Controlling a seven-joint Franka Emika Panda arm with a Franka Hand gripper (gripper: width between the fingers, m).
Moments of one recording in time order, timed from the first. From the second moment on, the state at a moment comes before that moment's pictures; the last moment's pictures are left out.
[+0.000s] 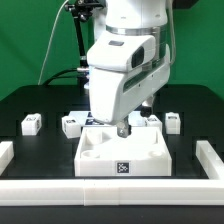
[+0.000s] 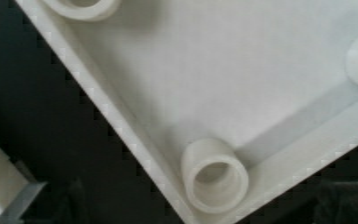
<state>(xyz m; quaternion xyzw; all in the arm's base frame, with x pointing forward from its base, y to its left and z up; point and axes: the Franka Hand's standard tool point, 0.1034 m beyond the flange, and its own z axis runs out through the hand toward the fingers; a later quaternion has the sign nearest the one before) 0.574 0.028 0.081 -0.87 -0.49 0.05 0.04</state>
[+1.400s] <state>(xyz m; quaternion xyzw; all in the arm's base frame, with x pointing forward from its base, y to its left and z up) 0.538 0.020 0.075 -0.79 -0.62 0.03 0.03</state>
